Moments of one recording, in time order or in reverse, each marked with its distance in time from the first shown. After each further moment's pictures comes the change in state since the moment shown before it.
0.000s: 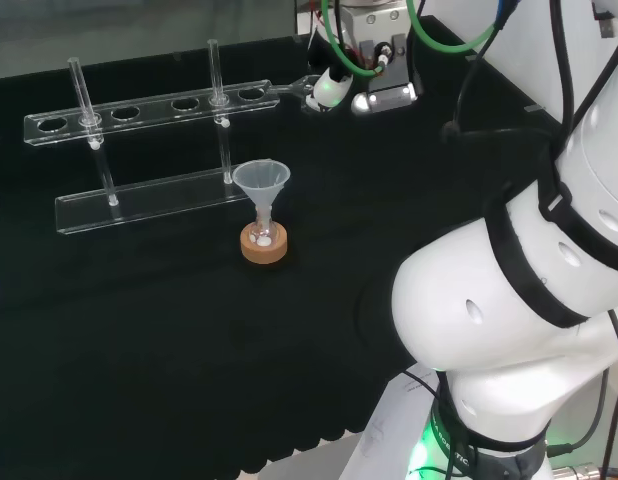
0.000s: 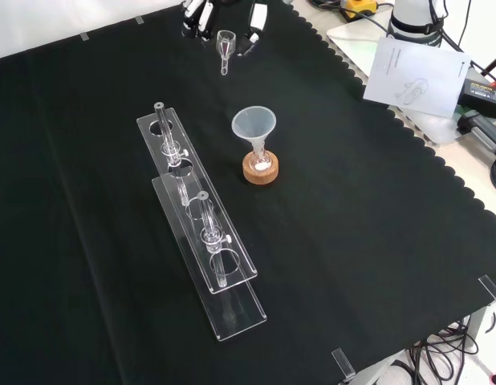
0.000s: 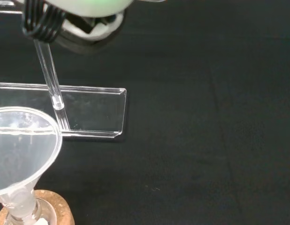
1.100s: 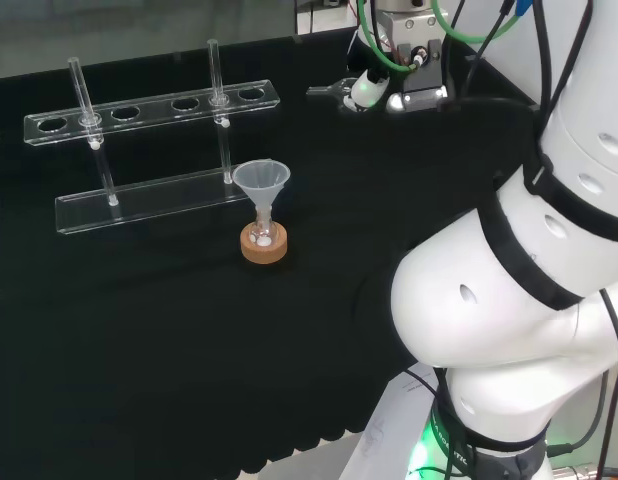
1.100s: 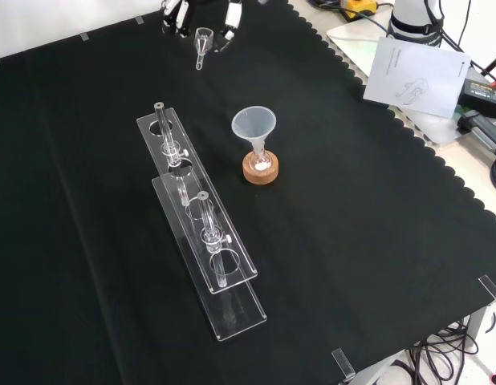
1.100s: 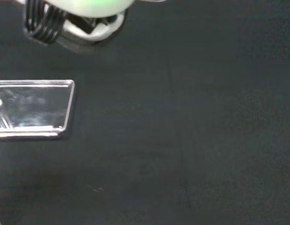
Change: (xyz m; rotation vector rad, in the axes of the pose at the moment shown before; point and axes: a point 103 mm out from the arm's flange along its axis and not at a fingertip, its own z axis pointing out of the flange) arm -0.064 0.029 0.028 0.036 0.016 0.066
